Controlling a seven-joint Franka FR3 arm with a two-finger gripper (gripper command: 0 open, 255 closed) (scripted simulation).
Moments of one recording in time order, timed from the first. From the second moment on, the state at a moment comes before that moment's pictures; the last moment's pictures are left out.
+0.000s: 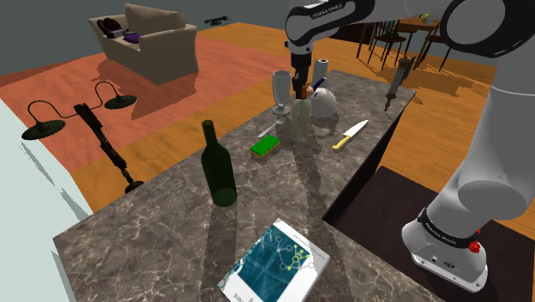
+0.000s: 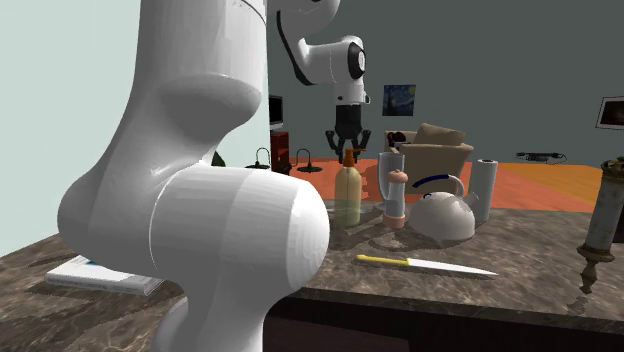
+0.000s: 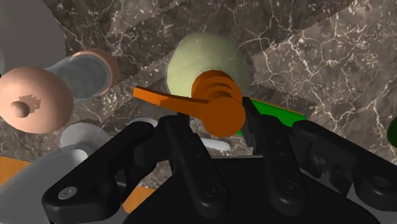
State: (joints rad) arm -0.02 0.26 -0.13 -1.69 0.00 1.90 -0.50
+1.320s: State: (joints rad) arm 0.07 0.09 -0.07 -1.74 -0.02 1.78 -0.36
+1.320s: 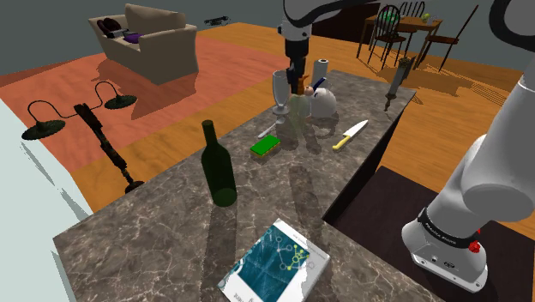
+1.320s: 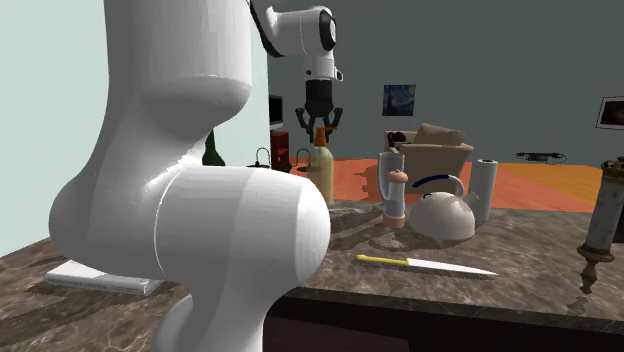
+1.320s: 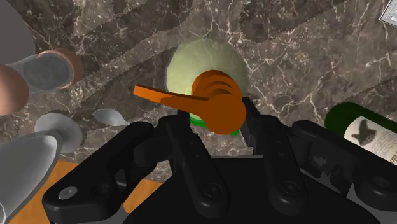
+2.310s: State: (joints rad) arm 0.25 -0.04 0.10 -1.88 0.00 1.79 -0.02
